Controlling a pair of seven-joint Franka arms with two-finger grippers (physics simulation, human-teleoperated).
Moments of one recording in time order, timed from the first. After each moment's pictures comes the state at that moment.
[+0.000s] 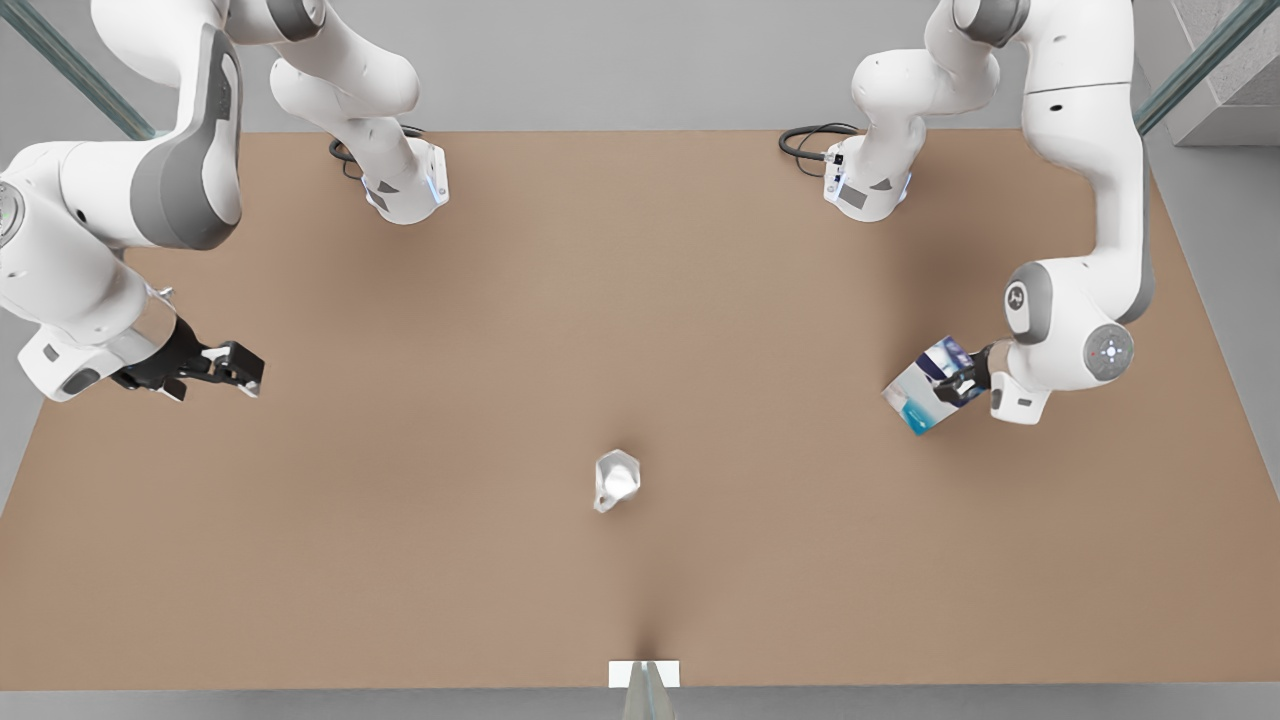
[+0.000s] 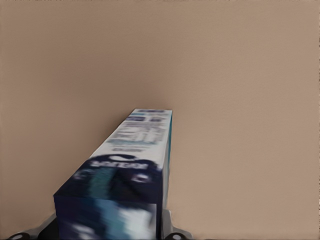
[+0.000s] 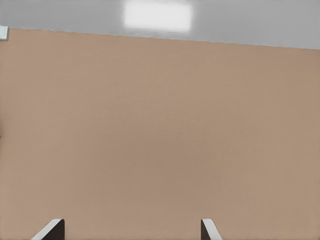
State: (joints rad) left arm 0.02 0.21 0.07 -2.05 -0.09 1.96 -0.49; right arm 0.02 0.22 0.01 -1.32 -0.03 1.62 -0.03
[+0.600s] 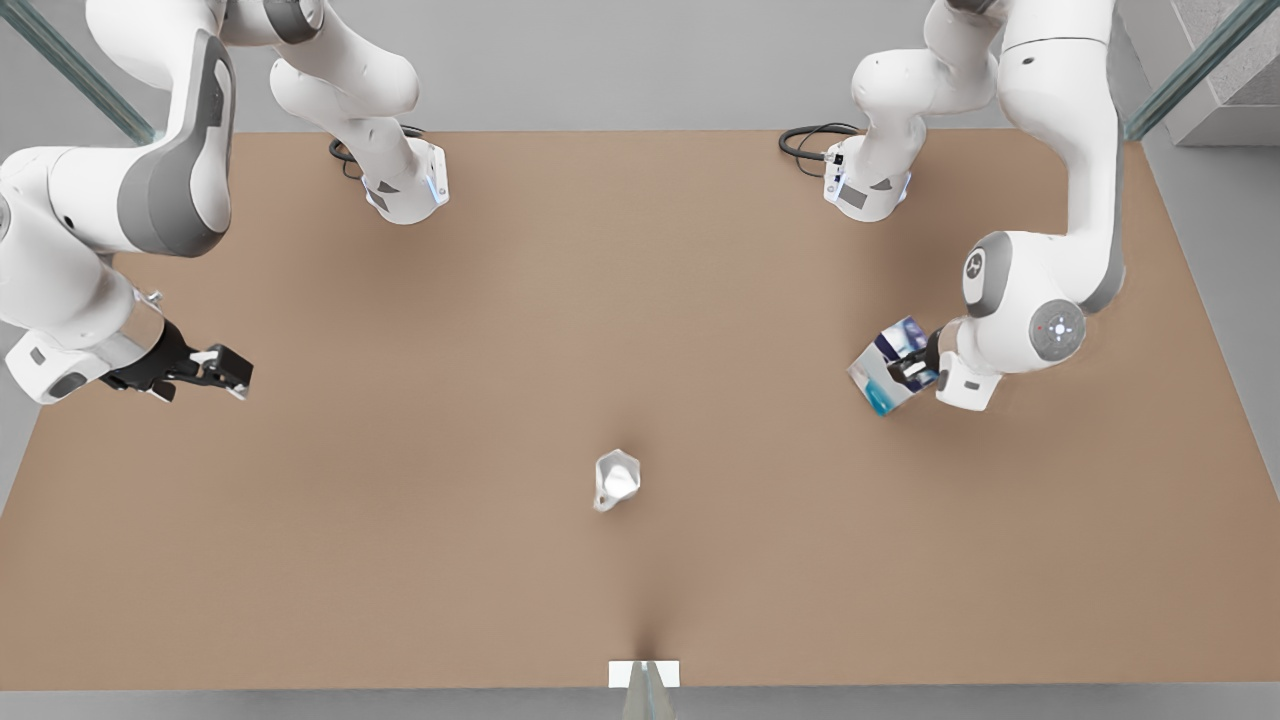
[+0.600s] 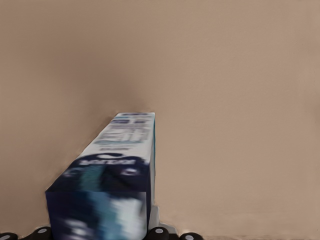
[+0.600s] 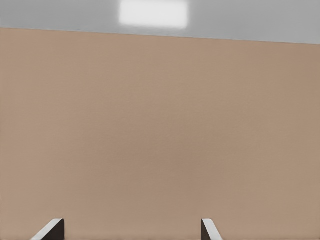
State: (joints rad) left arm -0.01 0.13 -0.18 -1.97 -0.12 1.82 -0.65; right arm 0.02 0.23 -0.02 -1.32 -0.03 1.62 -0.04
